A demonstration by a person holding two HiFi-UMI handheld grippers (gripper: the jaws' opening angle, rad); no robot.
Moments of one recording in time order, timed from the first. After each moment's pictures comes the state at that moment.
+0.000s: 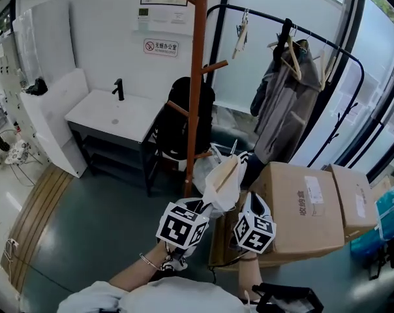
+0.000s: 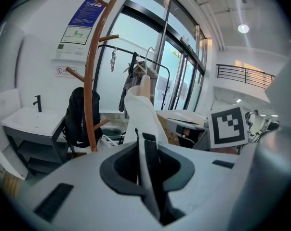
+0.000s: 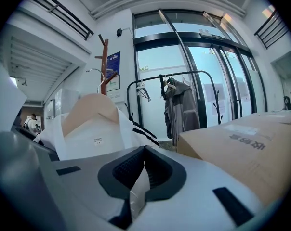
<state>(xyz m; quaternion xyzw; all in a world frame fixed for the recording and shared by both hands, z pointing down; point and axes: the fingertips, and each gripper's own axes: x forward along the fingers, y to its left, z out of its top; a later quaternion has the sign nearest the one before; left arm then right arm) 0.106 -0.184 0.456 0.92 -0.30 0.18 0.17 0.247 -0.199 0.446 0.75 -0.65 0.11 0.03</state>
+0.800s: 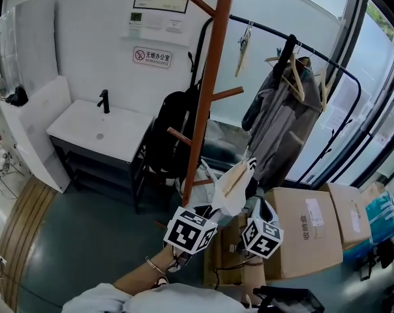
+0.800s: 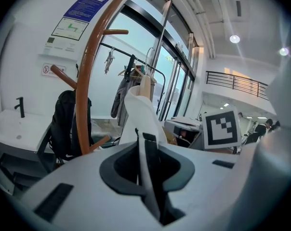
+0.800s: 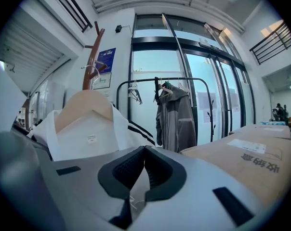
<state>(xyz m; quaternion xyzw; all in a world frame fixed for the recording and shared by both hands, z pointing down) 0.117 -0.275 0.436 0.94 -0.23 0.16 0.17 0.267 -0.275 0.422 0.80 -0.59 0.08 0.04</state>
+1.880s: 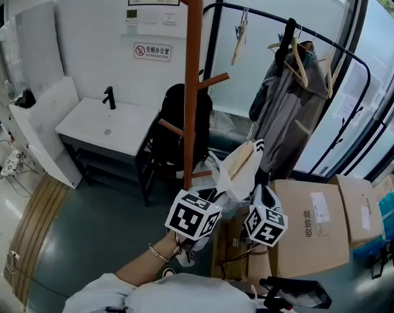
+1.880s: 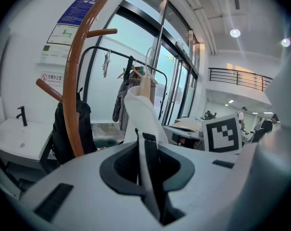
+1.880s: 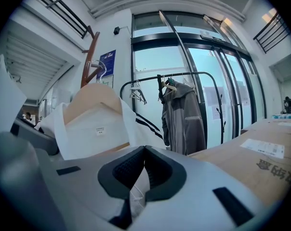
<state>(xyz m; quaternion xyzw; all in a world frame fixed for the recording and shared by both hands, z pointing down) 0.157 -0.288 0.409 0.94 -0.26 0.16 0.15 0.291 -0.296 0.416 0.77 -0.63 0.09 0.02</state>
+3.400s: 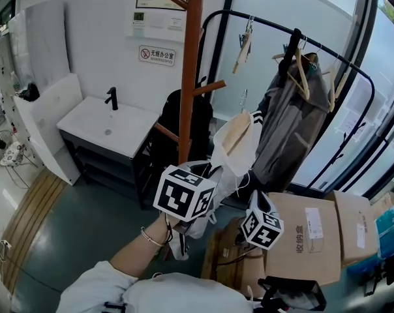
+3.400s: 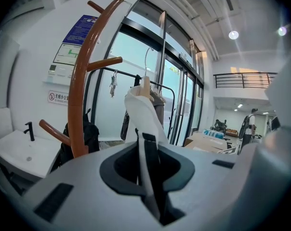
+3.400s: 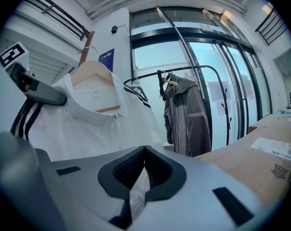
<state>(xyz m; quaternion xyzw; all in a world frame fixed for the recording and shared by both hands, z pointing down) 0.158 -0.341 0.327 0.94 -0.32 0.09 0.12 0.313 -0.319 0.422 0.75 -0.65 0.11 0.02</state>
